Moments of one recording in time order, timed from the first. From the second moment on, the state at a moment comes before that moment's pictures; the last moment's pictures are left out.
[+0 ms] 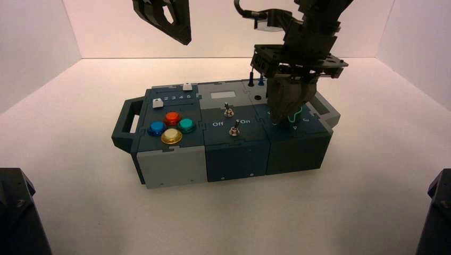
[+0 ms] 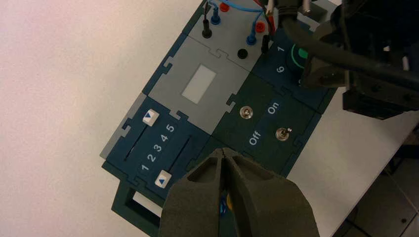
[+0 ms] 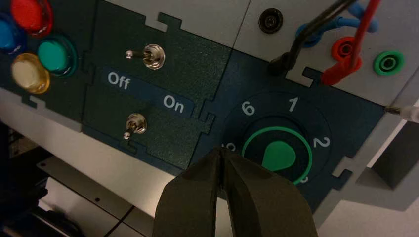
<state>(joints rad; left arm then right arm) -0.81 -0.41 0.83 -0.02 0.62 0.07 0.67 -0.07 0.85 0.30 0.64 -0.02</state>
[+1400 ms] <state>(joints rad) -0.81 -0.42 0.83 -0.02 0.62 0.08 0.63 -0.14 0.93 0.28 0.66 -0.02</state>
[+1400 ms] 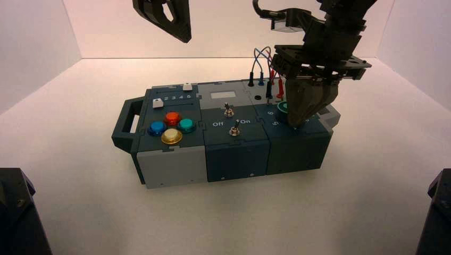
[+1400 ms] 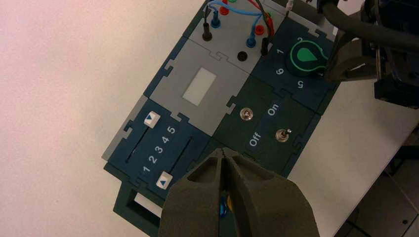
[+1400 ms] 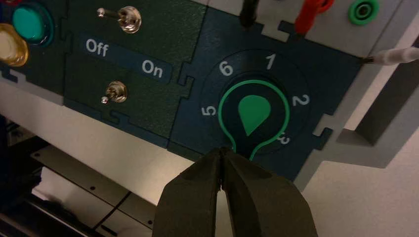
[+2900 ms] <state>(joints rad) -0.81 -0.42 0.83 -0.02 0.61 0.08 0.51 -0.16 0.90 0.18 0.73 -0.02</state>
